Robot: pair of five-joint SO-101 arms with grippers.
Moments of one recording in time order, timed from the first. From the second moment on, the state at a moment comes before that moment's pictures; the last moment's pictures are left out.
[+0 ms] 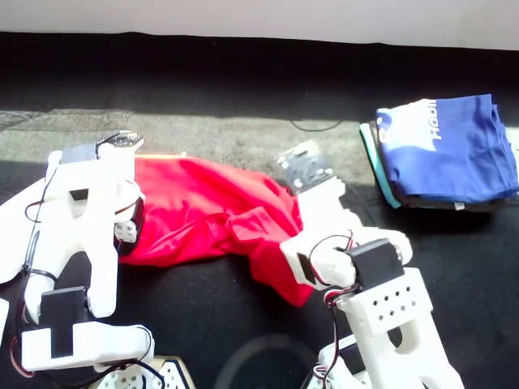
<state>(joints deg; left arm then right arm) -16.3 -4.8 25.3 84.9 -12.6 -28.1 -50.5 36.4 83.4 5.8</state>
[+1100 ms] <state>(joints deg) -16.3 -4.8 25.3 82.6 -12.6 -22.5 -3.3 0.1 94.6 3.0</state>
